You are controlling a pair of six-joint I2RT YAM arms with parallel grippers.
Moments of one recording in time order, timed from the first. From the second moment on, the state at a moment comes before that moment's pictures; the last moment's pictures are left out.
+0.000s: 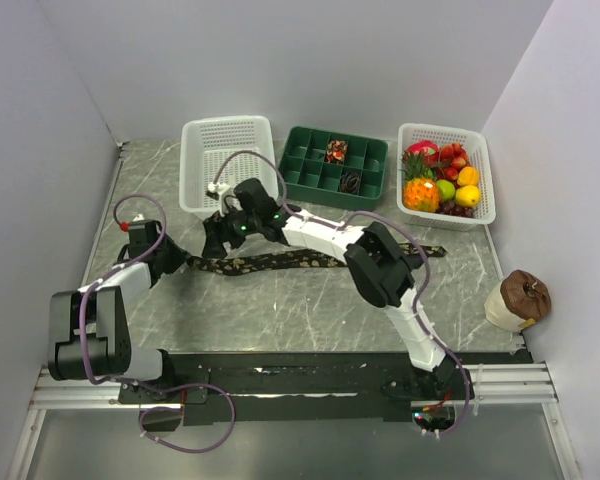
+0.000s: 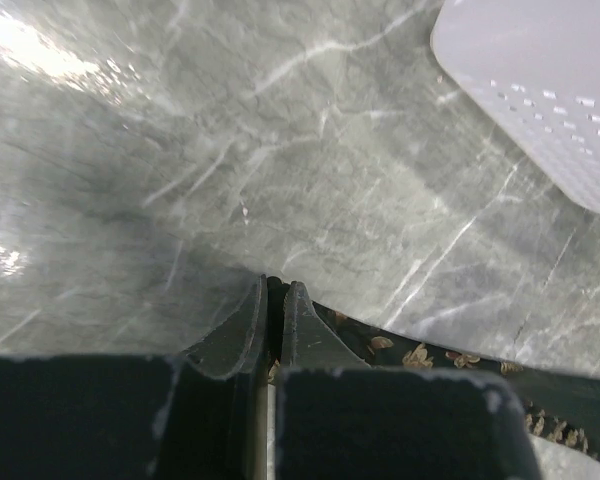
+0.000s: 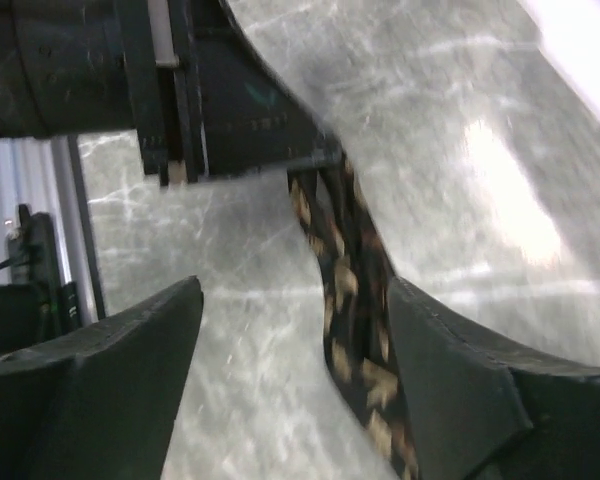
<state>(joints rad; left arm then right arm) 0.11 1.39 0.57 0.04 0.12 -0.71 0.85 2.26 1.80 -0.09 -0.54 0.22</state>
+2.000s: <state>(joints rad) 0.16 0.99 0.20 0.42 0.44 -0.75 0.84 2.52 2.05 -0.33 -1.04 0.03</state>
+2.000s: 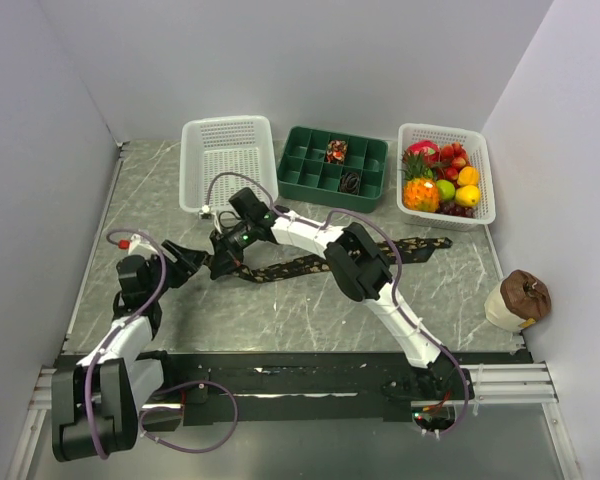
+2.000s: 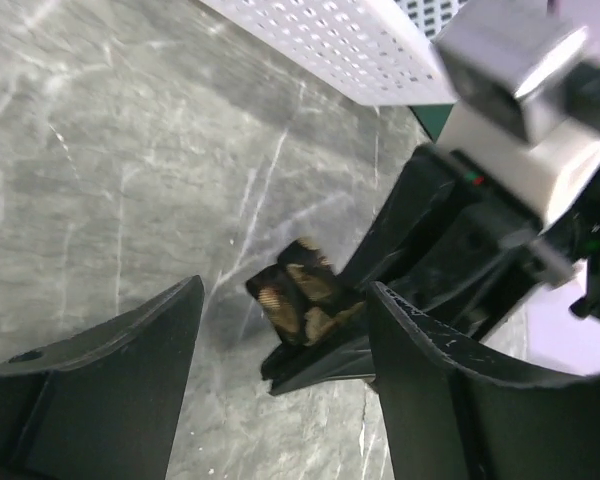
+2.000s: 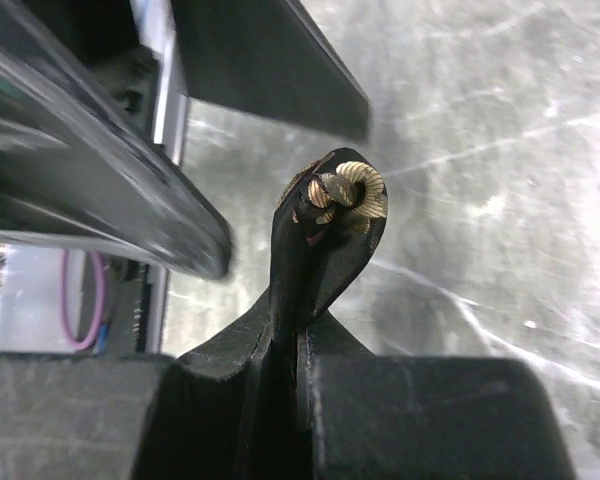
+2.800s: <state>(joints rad) 0.16 1.14 0.15 0.76 0.48 -0.81 0.83 2.50 2.05 -0.29 -1.15 0.08</state>
